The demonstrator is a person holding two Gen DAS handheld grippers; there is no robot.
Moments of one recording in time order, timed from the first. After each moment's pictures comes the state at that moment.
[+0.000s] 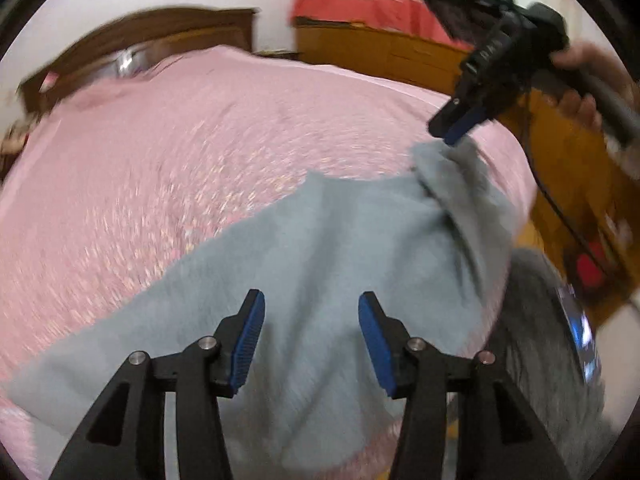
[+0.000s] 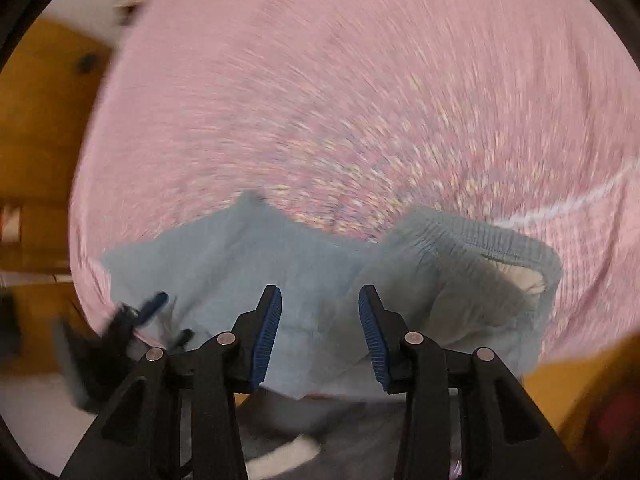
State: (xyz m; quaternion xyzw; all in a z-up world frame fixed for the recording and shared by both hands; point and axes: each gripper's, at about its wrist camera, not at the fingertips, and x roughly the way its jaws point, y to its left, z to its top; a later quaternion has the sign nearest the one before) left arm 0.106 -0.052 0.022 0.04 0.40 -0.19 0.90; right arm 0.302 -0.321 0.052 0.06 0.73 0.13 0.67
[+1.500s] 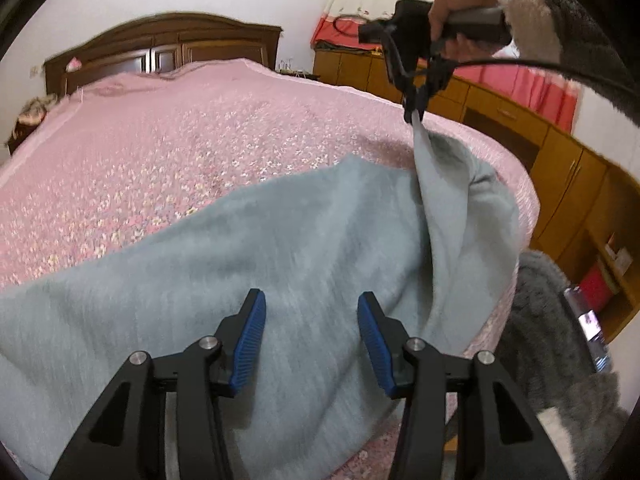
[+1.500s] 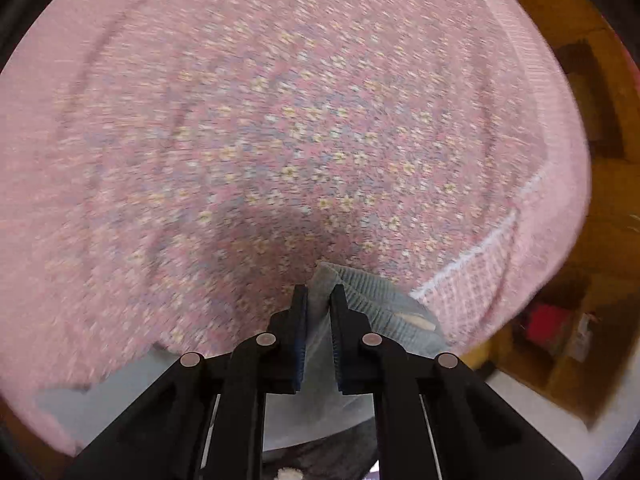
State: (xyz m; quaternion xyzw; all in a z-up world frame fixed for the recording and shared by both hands) left arm 0.061 -0.007 0.002 0.01 0.35 -0.19 0.92; right arm 0.399 -0.275 0.053 -0.02 0.73 -0.06 0.68
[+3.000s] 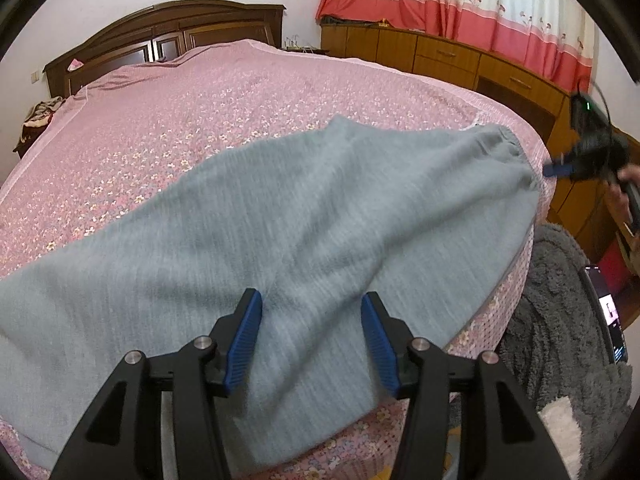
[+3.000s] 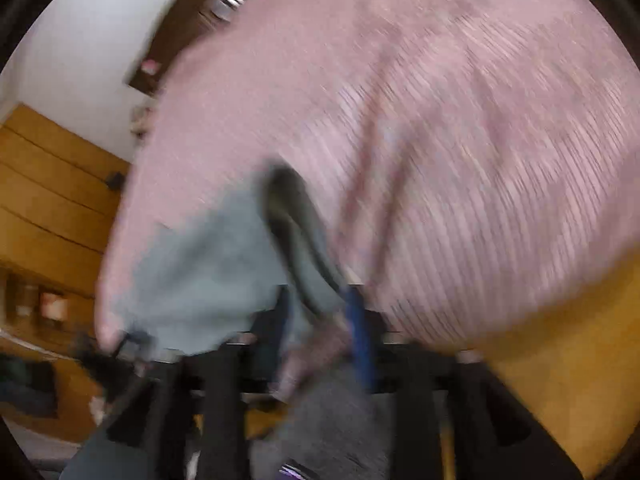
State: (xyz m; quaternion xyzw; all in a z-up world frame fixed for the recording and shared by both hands) left arm 0.058 -0.044 -0.012 0.04 0.40 -0.15 0.90; right arm 0.205 -0.549 0.004 0.29 0.51 0.24 0.77
